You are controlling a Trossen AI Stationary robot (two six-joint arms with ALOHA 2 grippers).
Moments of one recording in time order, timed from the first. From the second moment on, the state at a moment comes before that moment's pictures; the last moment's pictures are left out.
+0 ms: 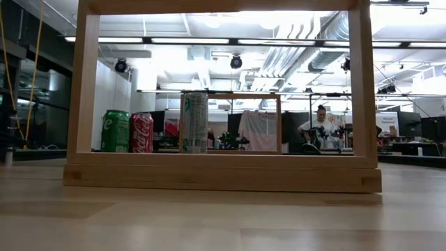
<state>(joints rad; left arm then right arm) -0.04 0.80 0.76 0.04 -0.14 -0.26 0.96 1.71 1.47 -1.25 -0.08 2.20</state>
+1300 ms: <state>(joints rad) -0.04 0.80 0.76 0.20 -0.03 -0.46 0.34 1.71 2.17 -1.37 0.11 0.58</state>
